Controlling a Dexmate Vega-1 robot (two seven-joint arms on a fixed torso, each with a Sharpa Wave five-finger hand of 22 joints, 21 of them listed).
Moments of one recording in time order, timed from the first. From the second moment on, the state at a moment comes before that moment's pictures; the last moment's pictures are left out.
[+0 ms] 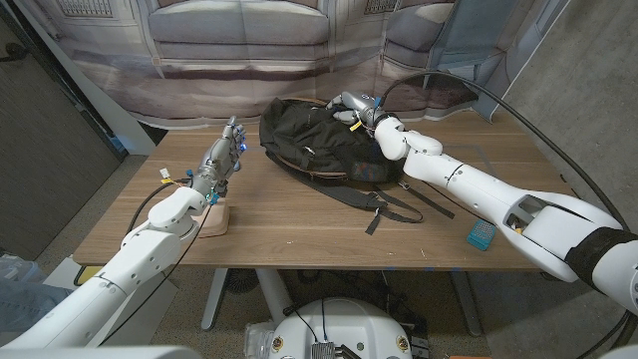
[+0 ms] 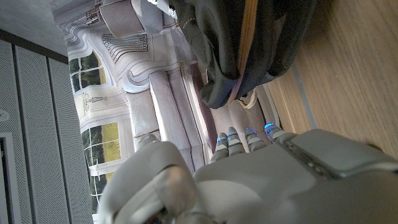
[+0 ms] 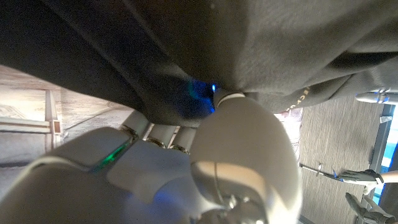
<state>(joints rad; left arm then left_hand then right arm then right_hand) 1.13 0.73 0.18 -1.71 -0.76 -0.15 0.07 0.42 0.05 -0.14 0.11 0.42 -0.04 0.04 0.20 0.18 -0.05 -0.02 0.20 0.18 -0.12 0.02 0.19 0.18 -0.15 0.01 0.20 0.18 -0.31 -0.43 -0.91 -1.27 -0.48 -0.07 -0.19 1.04 0.04 0.24 -0.01 0.18 0.81 -0.19 0.20 0.27 0.78 -0.16 0.24 0.32 0.88 -0.12 0.22 0.56 0.66 -0.06 1.09 0.19</state>
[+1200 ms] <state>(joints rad) 1.13 0.73 0.18 -1.70 -0.76 -0.15 0.06 0.42 0.06 -0.15 0.11 0.42 -0.04 0.04 0.20 0.18 -0.05 -0.02 0.20 0.18 -0.13 0.02 0.19 0.18 -0.16 0.01 0.20 0.18 -0.27 -0.47 -0.90 -1.34 -0.48 -0.11 -0.03 0.74 -0.10 0.17 0.07 0.23 0.39 -0.16 0.19 0.25 0.42 -0.05 0.20 0.28 0.34 0.02 0.17 0.31 0.34 0.16 0.70 0.17</state>
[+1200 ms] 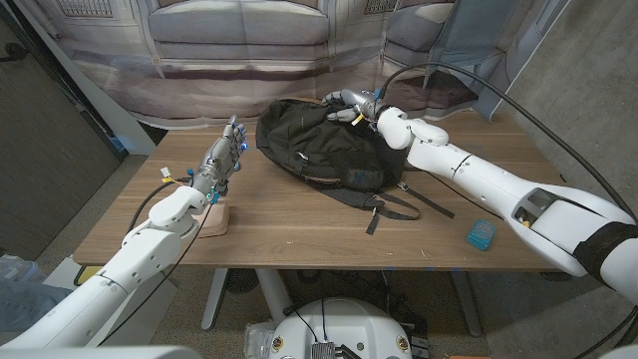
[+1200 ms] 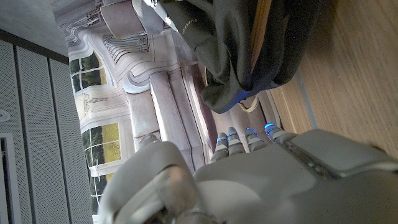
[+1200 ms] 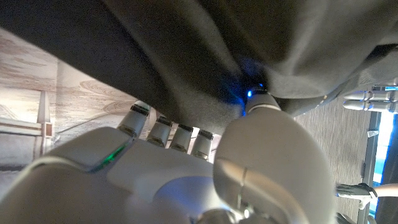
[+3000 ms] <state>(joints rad) 1.12 0.73 0.20 -1.71 -0.75 -0.14 0.06 0.43 0.06 -0.16 0.11 0.42 -0.04 0.04 0.20 0.18 -0.05 -0.02 0.20 0.18 -0.13 0.02 0.19 0.18 -0.16 0.01 0.20 0.18 -0.27 -0.56 -0.87 -1.55 -0.58 -0.28 0.10 0.56 -0.17 0.02 0.11 0.34 0.26 -0.13 0.19 0.21 0.27 -0.01 0.21 0.24 0.18 0.06 0.18 0.20 0.20 0.21 0.52 0.17</state>
